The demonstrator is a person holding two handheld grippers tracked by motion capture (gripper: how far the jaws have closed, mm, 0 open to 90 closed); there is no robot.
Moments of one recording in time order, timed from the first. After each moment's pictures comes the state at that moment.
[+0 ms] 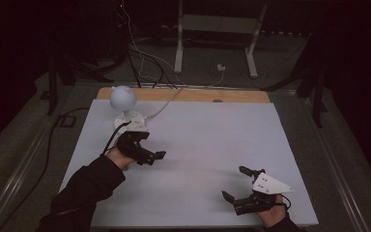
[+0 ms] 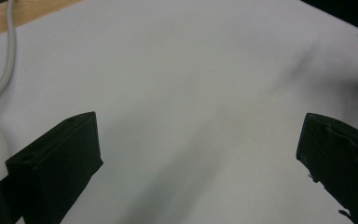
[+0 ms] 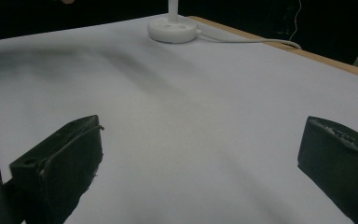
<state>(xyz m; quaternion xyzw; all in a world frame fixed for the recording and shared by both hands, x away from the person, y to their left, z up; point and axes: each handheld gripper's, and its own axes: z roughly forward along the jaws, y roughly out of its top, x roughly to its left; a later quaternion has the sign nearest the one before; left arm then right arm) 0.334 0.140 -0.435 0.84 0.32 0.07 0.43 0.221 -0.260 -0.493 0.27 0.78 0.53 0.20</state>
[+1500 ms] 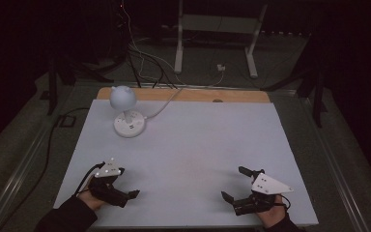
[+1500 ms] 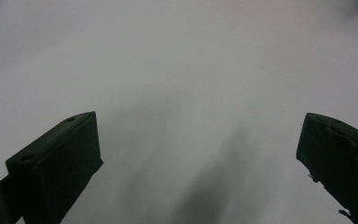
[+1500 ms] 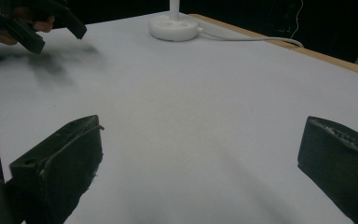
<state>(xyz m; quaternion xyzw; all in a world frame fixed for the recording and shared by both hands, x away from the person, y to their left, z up) 0.249 0.210 -0.507 0.85 0.33 0.08 0.40 0.220 -0.258 -0.493 0.27 0.78 0.52 0.20</state>
